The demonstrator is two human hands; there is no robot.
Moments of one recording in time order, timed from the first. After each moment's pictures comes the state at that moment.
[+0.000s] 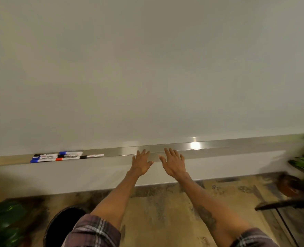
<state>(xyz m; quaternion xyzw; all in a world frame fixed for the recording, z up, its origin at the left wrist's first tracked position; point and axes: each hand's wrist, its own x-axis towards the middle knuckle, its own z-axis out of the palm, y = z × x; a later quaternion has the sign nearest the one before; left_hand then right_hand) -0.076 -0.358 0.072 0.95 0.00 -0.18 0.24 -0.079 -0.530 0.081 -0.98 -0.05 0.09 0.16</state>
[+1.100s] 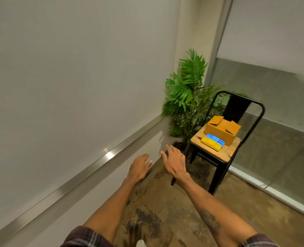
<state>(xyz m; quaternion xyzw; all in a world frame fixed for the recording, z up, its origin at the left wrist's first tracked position) -0.108 -0.905 0.112 0.88 -0.36 -0.15 0.28 -0.213 -1.046 0.137 -0.91 0.33 -0.11 0.21</state>
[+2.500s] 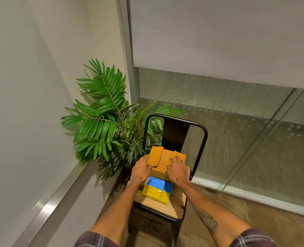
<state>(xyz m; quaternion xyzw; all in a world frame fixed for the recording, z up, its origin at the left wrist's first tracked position) -0.053 -1.512 0.081 0.78 -0.53 -0.23 0.24 -0.217 -1.591 0.077 -0.81 0.55 -0.05 0.19</state>
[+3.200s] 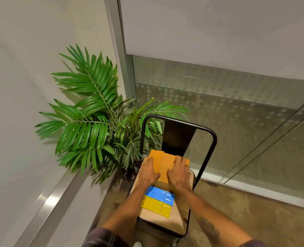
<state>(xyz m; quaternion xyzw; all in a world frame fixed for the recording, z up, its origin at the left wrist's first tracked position) -0.046 -1.614 0.028 0.81 -0.49 -0.29 0.15 -0.182 -1.666 0.030 -0.72 0.64 -0.08 0.24</state>
